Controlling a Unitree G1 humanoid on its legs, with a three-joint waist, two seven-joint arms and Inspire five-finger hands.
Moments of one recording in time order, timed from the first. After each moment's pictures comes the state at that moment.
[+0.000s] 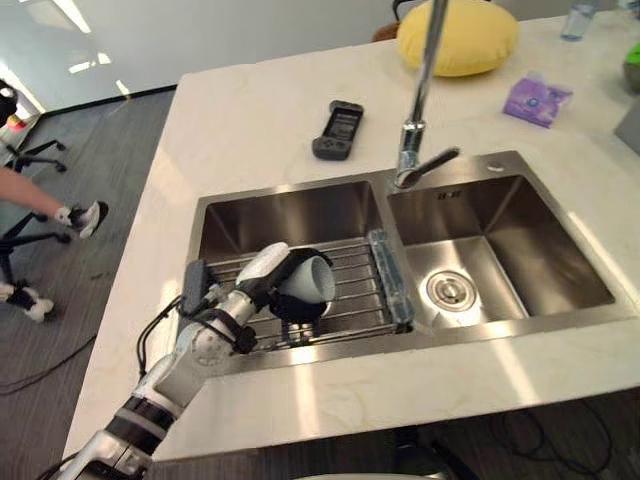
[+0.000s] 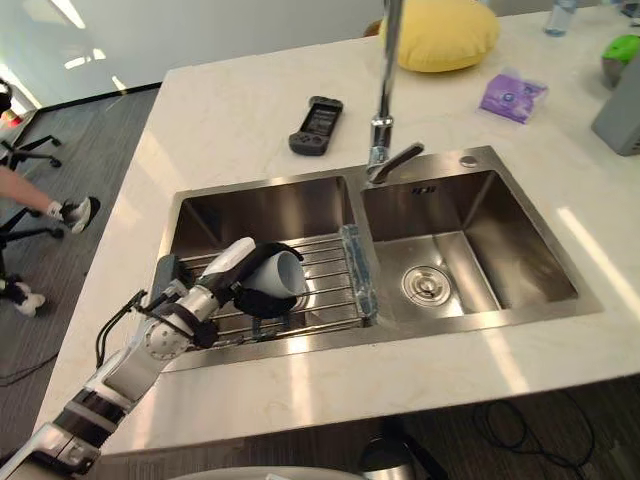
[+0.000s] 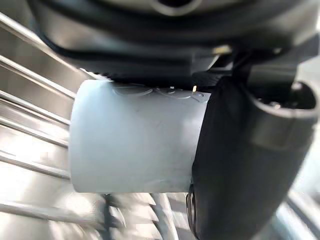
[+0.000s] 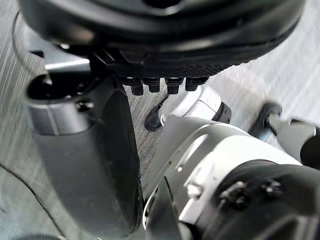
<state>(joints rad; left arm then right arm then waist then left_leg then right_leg) -0.07 0.59 -0.20 -0.05 0.22 -0.16 -0.04 0.20 -0.22 -0.31 1.09 0.61 0.18 0.18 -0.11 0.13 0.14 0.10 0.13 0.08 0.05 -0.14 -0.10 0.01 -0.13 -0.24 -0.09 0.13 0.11</state>
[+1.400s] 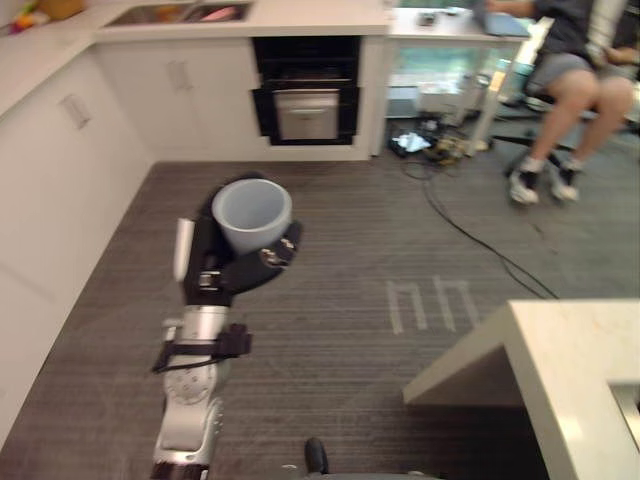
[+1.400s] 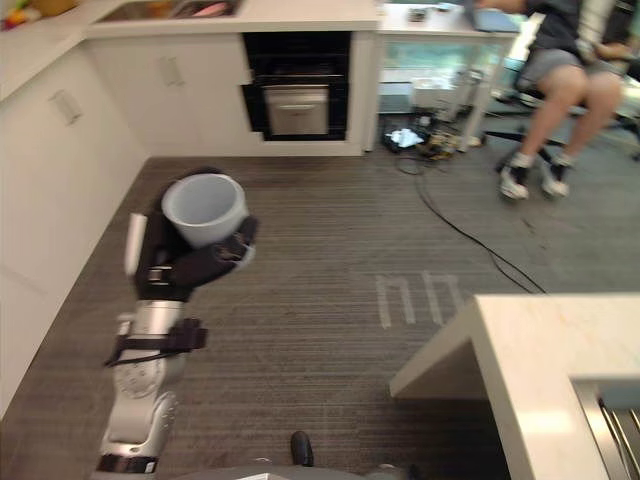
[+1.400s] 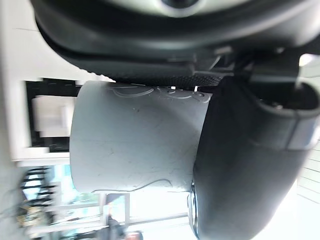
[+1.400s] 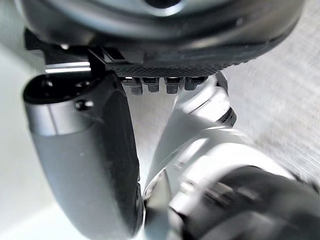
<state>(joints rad) 0.03 0.19 -0.17 -0.12 -0.20 -0.31 -0.01 0.32 -0.06 -0.48 1.04 0.49 0.09 0.20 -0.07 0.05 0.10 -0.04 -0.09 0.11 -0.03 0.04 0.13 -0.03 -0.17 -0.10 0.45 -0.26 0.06</state>
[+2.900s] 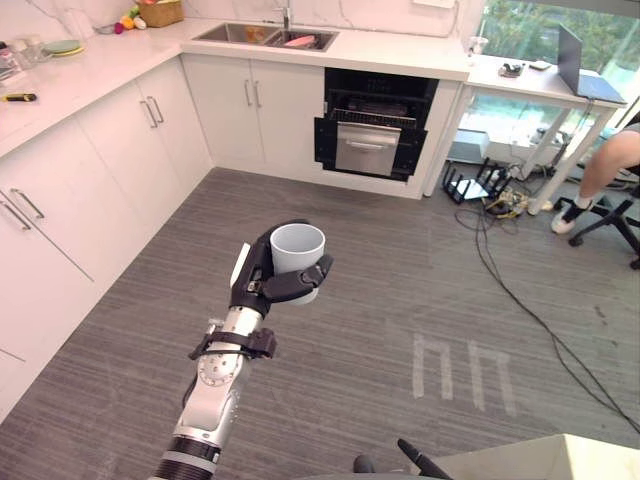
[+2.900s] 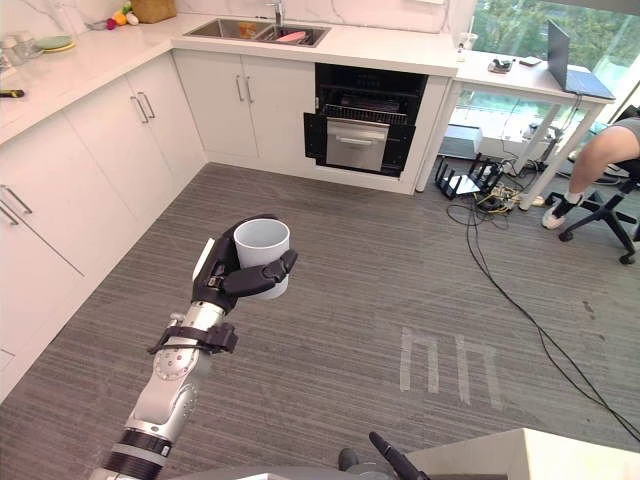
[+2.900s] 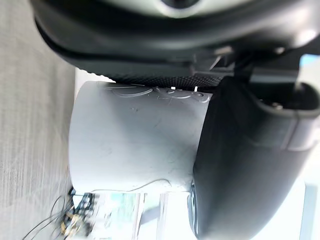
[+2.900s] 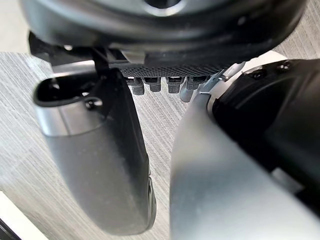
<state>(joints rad) -0.02 0.17 -0.16 0.05 -0.31 -0.17 0.04 0.24 -0.11 -0.23 1.04 0.63 0.16 0.24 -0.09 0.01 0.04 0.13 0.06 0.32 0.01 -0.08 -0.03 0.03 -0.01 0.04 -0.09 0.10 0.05</state>
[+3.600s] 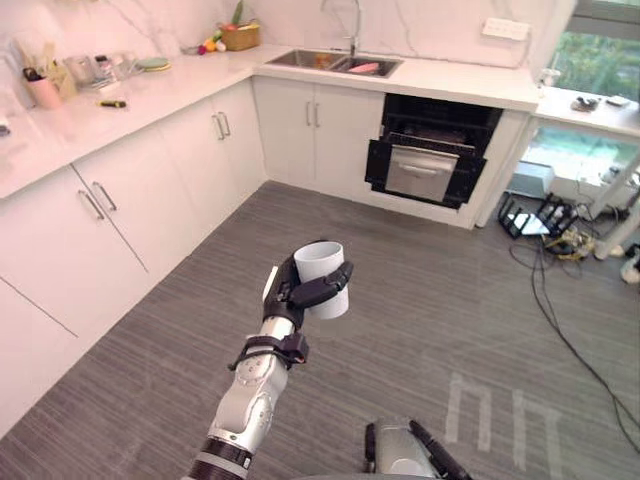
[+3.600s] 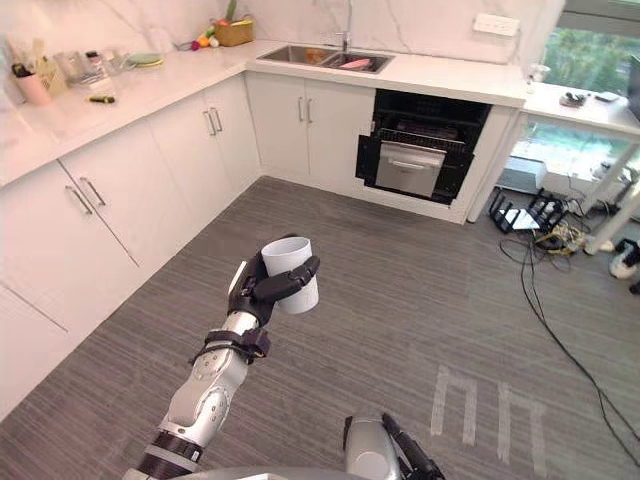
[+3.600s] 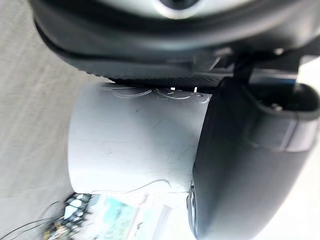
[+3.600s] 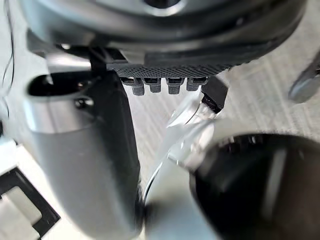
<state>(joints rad) -0.07 0.08 -0.29 0.04 -0.43 -0.02 0.11 0.22 -0.05 -0.34 0.97 0.60 0.08 0.24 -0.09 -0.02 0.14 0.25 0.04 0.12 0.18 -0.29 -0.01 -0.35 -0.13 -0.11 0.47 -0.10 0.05</state>
